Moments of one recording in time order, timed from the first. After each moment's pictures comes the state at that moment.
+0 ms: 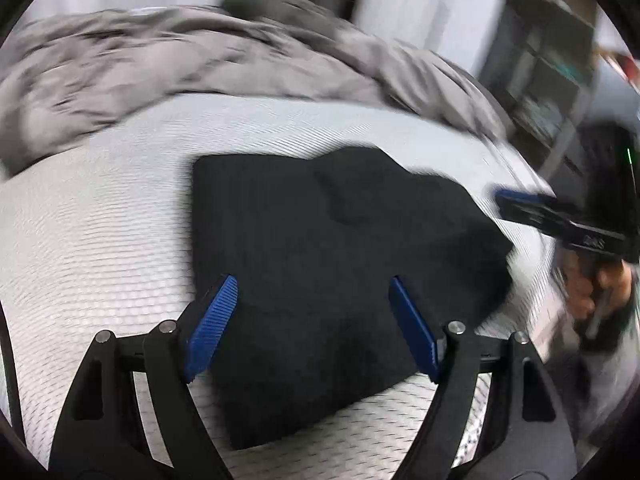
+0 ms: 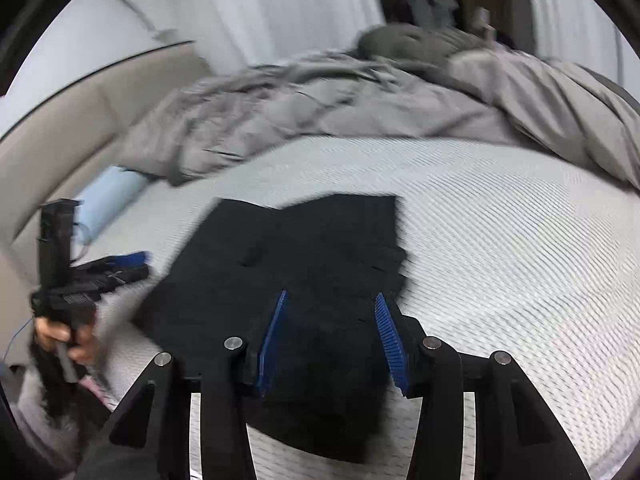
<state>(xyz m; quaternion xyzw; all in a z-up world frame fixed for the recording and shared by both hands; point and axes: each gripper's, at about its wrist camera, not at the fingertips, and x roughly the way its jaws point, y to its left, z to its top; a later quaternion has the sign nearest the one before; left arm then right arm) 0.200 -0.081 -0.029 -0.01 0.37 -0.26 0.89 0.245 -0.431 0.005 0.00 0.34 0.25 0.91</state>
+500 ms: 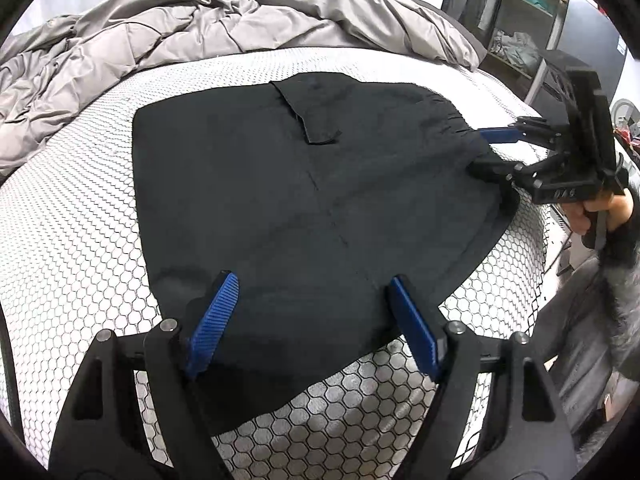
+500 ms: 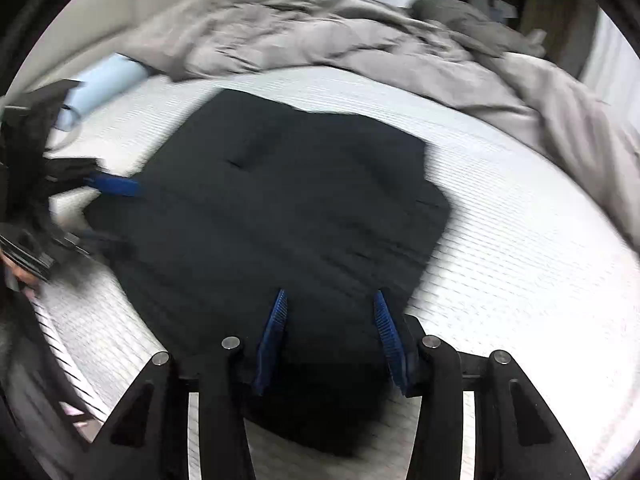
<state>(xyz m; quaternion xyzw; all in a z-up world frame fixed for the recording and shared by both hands) 0.192 -0.084 -0.058 0.06 0.41 -0.28 0.87 0.240 -0.426 -0.048 -0.16 0.41 0.17 0.88</state>
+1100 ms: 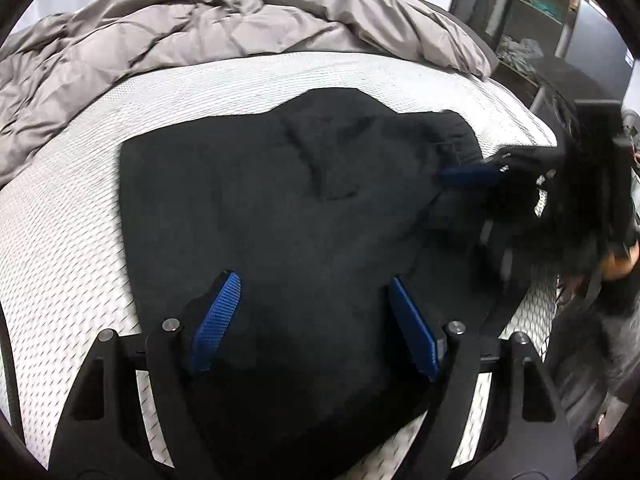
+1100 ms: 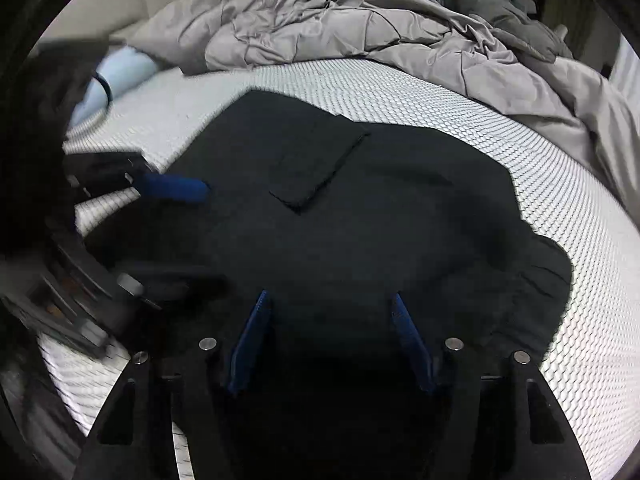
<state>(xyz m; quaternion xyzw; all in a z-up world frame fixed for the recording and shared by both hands) 0.235 -0.097 -0.052 0.05 0.42 -0.27 0.86 0.288 -0.342 -0.068 -0.16 0.42 0.21 0.87</state>
